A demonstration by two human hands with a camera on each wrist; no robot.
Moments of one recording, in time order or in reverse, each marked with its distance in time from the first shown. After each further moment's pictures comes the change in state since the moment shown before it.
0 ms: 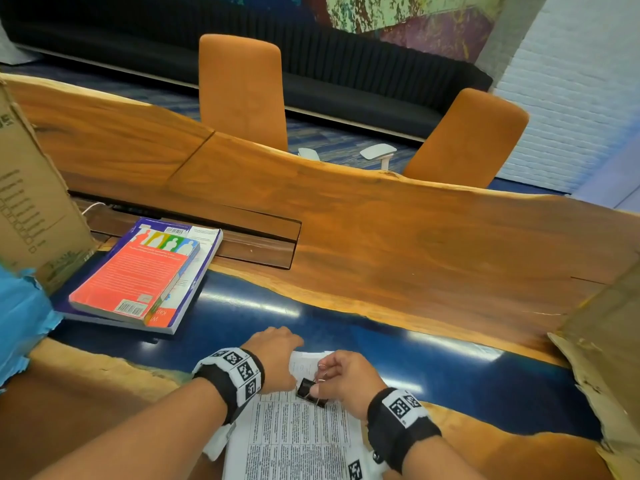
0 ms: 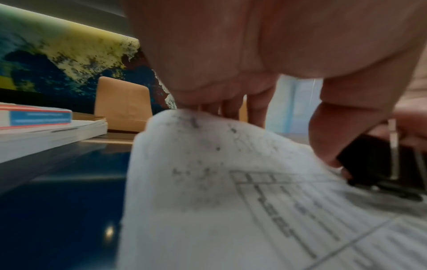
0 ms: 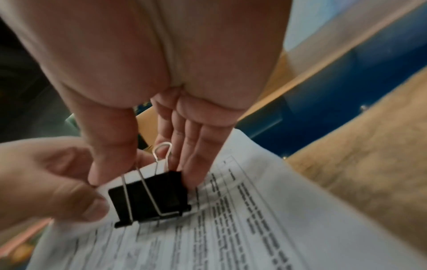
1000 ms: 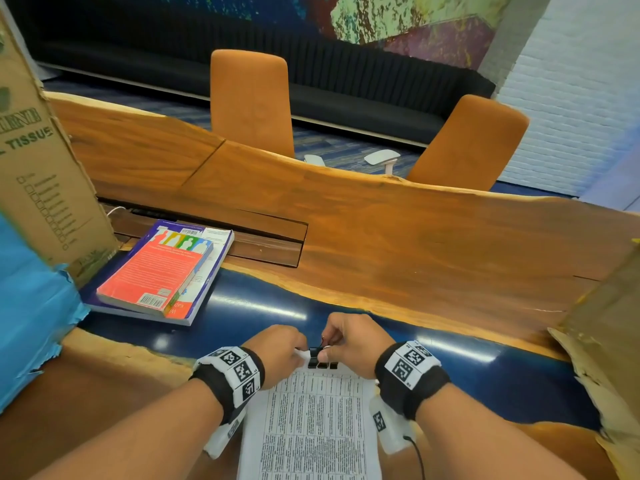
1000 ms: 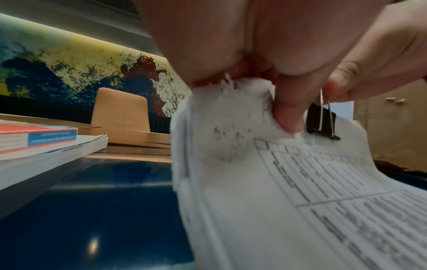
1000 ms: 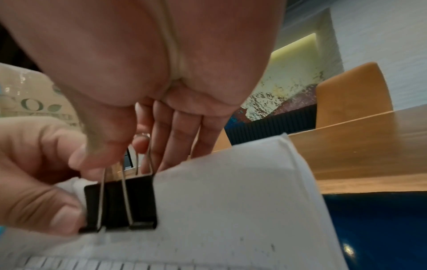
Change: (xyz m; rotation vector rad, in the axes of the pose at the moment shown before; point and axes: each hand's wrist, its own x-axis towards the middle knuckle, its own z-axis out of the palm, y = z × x) left_hand -0.036 0.007 -0.009 -0.219 0.130 0.023; right_hand -0.020 -0.061 -0.032 -0.542 -0.027 -0.329
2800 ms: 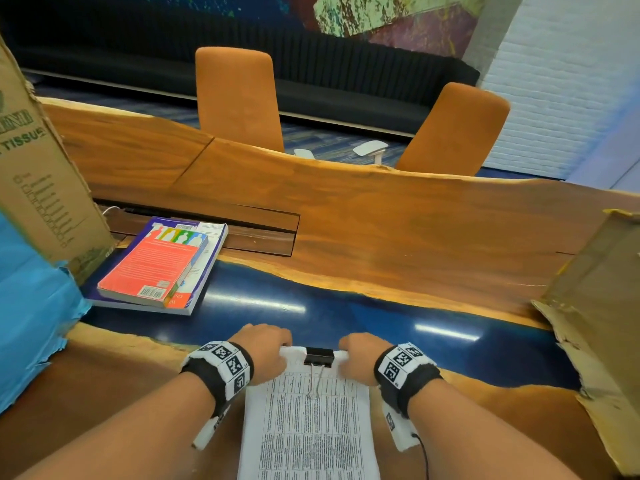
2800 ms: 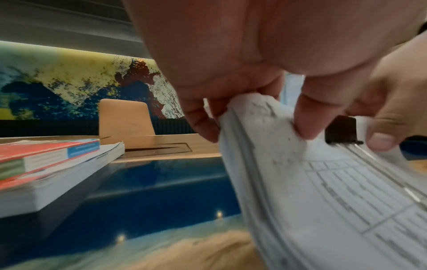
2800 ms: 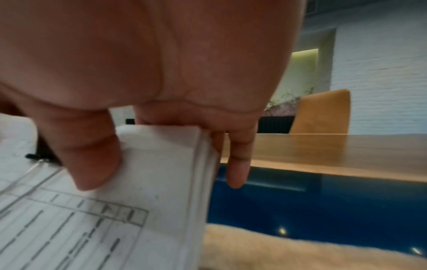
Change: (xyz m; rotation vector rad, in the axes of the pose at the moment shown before) left_hand -0.033 -0.001 0.004 0.196 -0.078 -0.034; right_hand -0.031 0.028 0.031 -0.309 -0.213 0.206
